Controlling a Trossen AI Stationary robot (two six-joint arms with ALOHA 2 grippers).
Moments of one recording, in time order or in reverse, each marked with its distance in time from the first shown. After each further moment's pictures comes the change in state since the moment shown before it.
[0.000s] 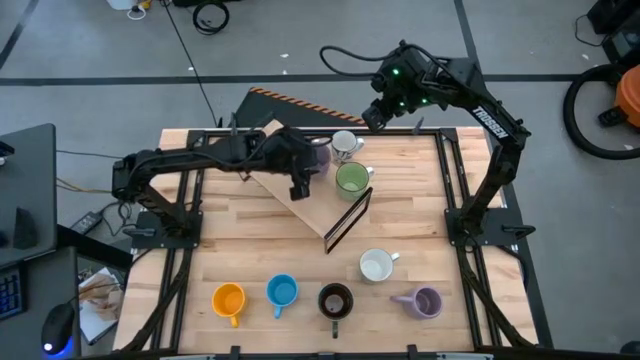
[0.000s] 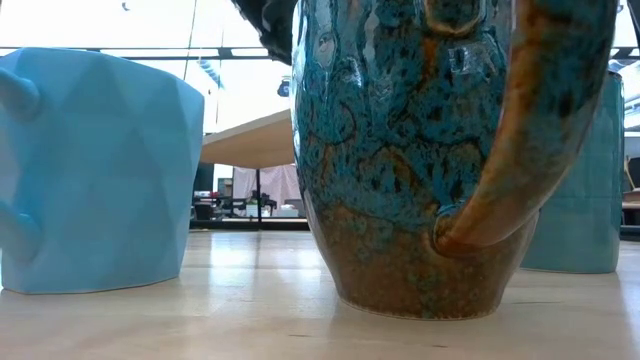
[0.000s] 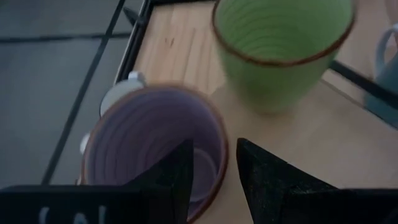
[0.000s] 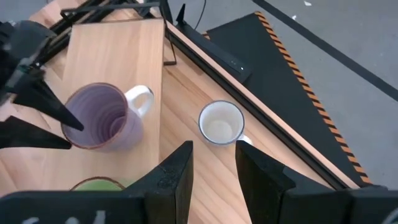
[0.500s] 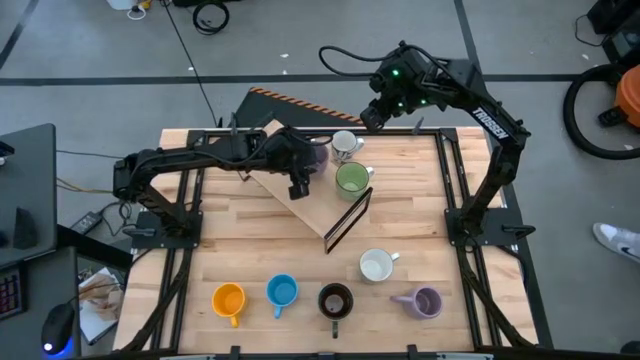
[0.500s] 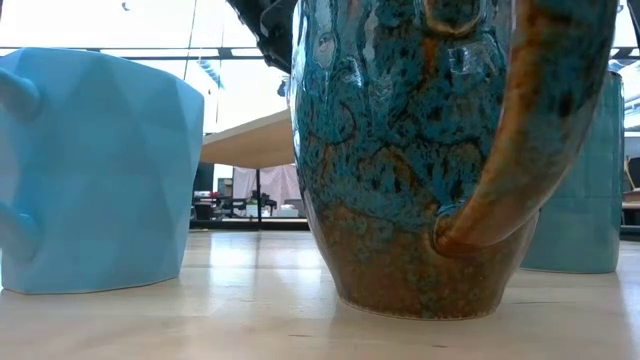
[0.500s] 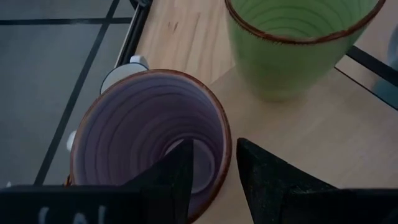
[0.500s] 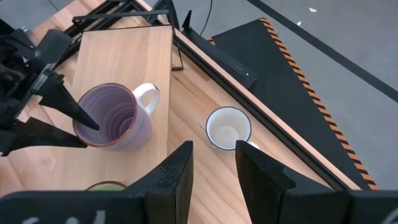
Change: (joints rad) left arm 0.003 0.007 0.000 -0.031 -0.002 -0.018; right arm 0.018 0.000 0.000 0.024 -0.002 0.008
